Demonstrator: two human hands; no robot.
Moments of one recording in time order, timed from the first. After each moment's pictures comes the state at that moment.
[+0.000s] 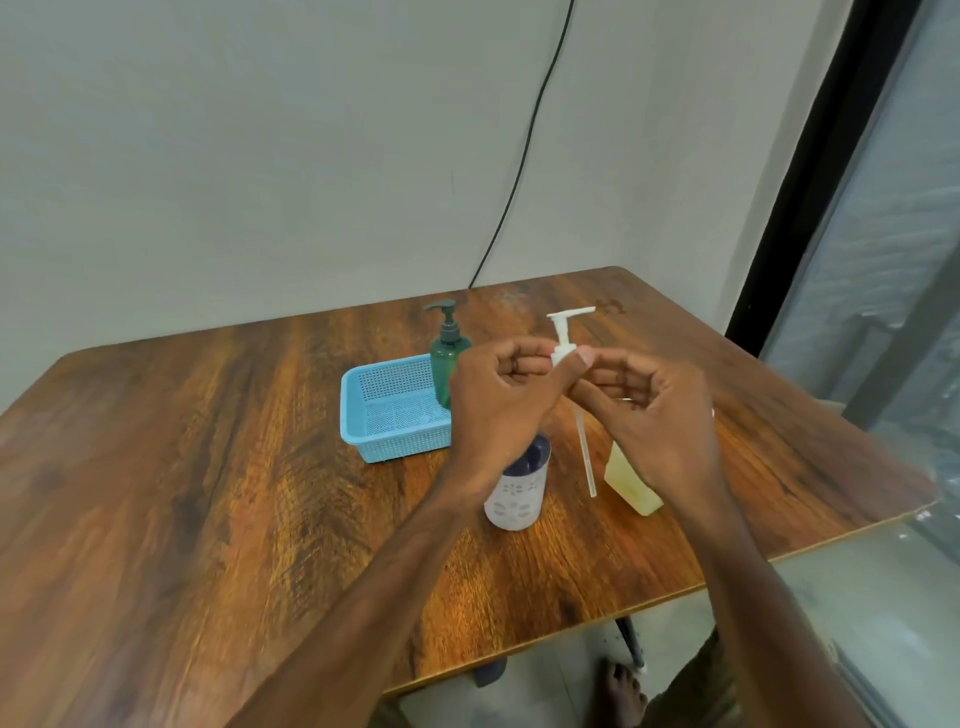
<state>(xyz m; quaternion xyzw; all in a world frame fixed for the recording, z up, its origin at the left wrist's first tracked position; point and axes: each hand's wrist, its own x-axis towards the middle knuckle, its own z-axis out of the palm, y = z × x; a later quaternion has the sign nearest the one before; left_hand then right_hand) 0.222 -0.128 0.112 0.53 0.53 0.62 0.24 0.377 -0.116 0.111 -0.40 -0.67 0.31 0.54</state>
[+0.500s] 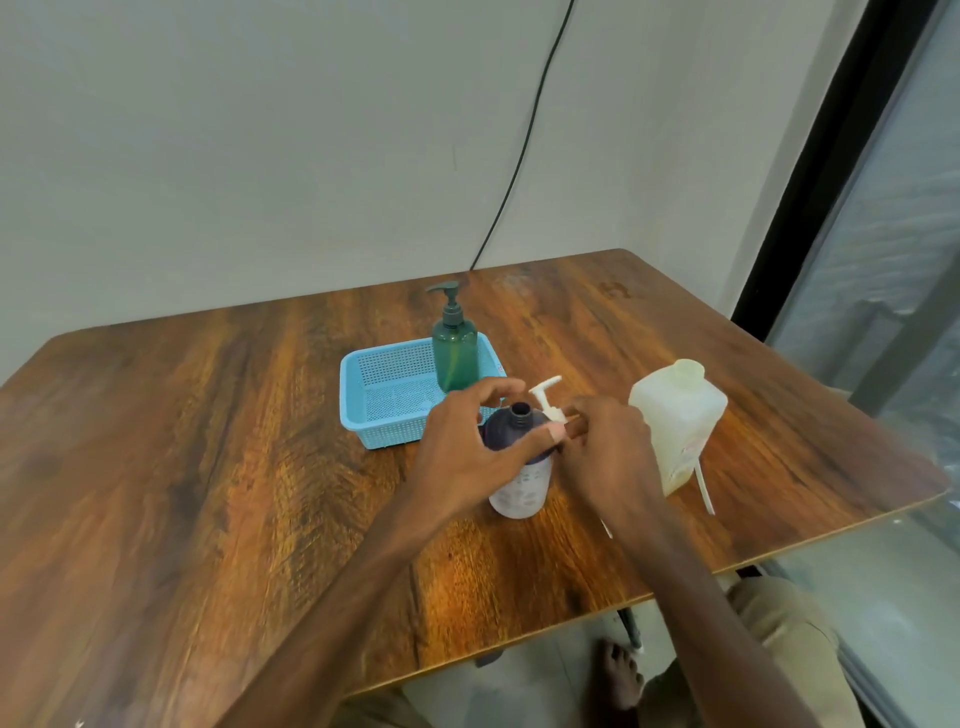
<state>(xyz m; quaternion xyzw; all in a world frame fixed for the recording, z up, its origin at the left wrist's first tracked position) 0.176 -0.149 0.063 0.64 0.60 0.44 0.19 0.340 -0.103 0.051 -0.61 -0.69 0.19 0.33</state>
